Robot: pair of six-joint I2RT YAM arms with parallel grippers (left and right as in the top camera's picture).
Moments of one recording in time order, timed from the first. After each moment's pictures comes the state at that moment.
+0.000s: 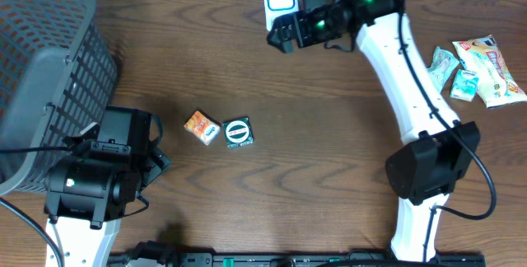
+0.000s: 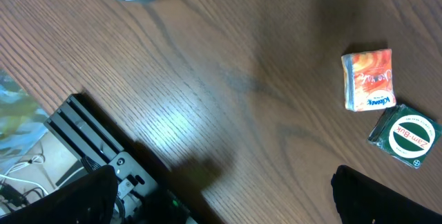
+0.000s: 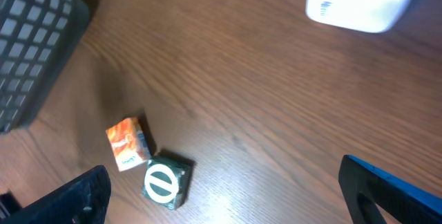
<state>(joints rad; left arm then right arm) -0.16 1.00 1.21 -1.54 -0.32 -0.91 0.35 2.10 2.15 -1.07 -0.43 0.05</state>
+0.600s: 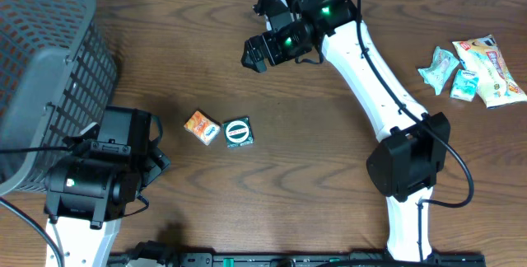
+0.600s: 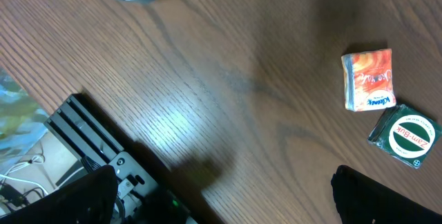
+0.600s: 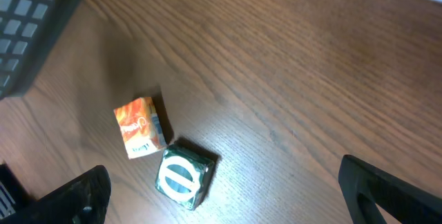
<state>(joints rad) -0.16 1.00 1.21 -1.54 -0.32 -0.91 0.47 2.17 2.14 -1.07 -0.41 0.05</state>
